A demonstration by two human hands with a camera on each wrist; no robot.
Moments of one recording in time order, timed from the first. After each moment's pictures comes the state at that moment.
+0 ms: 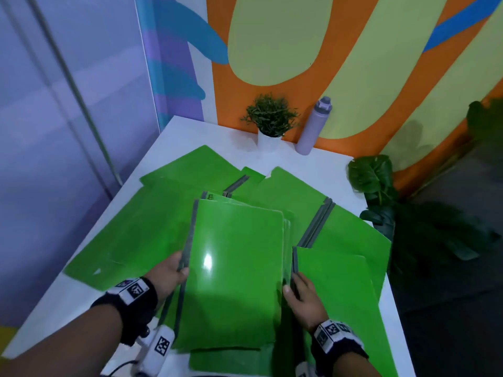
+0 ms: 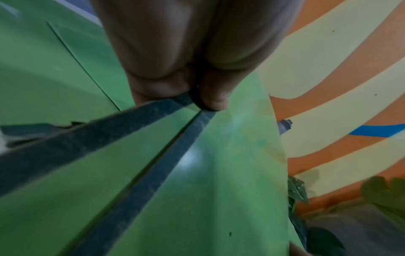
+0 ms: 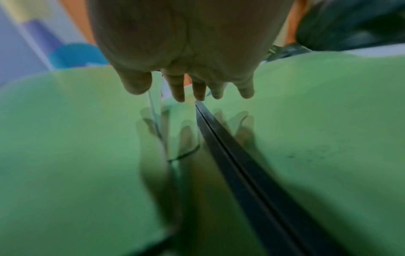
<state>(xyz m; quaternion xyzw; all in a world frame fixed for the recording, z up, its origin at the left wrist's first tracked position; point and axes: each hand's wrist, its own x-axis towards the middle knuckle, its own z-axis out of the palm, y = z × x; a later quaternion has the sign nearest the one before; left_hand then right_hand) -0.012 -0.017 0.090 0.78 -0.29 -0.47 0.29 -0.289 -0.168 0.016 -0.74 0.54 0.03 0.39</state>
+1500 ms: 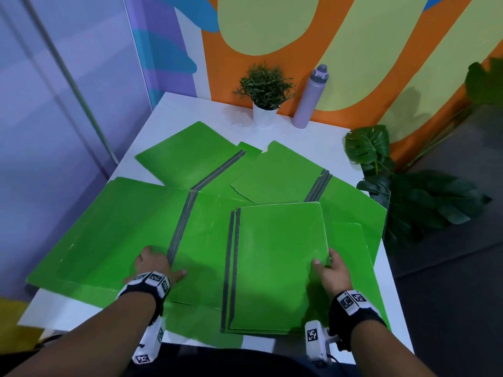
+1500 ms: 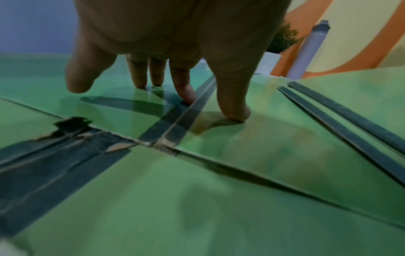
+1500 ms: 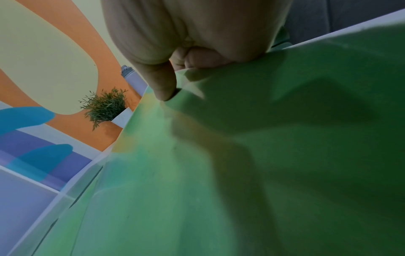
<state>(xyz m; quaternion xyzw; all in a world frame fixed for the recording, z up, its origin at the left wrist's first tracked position) 0.005 0.008 -0.031 0.92 -0.27 -0.27 -0.07 -0.333 -0.168 0.032 -0.53 0.68 -0.16 0.48</state>
